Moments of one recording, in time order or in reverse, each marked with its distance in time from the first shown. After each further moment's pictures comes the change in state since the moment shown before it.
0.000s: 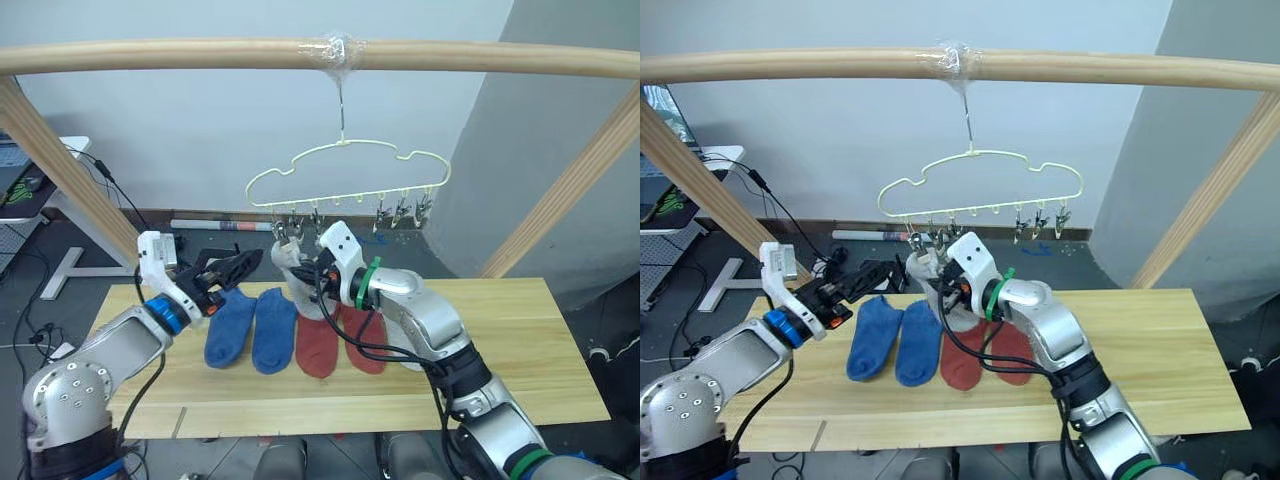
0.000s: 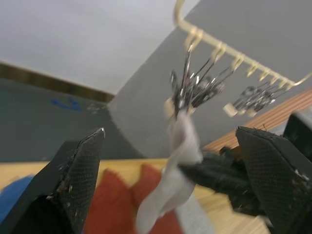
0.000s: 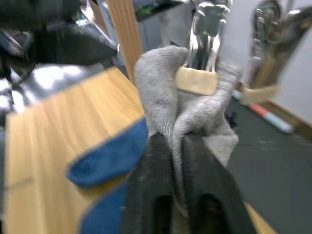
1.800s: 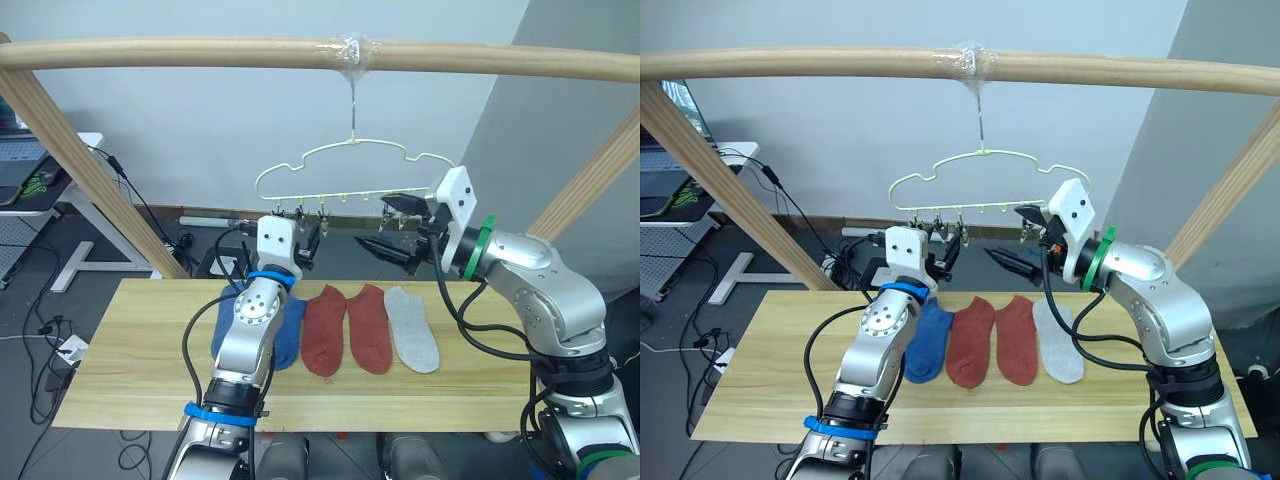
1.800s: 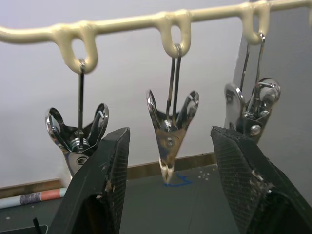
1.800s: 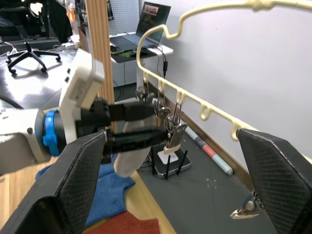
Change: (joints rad) left arm -0.252 -0.423 -0.545 0.435 1.160 -0.887 0.063; right arm 0.038 -0.483 -0.250 -0.408 0.235 0.056 0.104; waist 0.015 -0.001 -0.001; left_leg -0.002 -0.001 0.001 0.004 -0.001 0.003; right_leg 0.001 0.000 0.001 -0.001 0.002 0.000
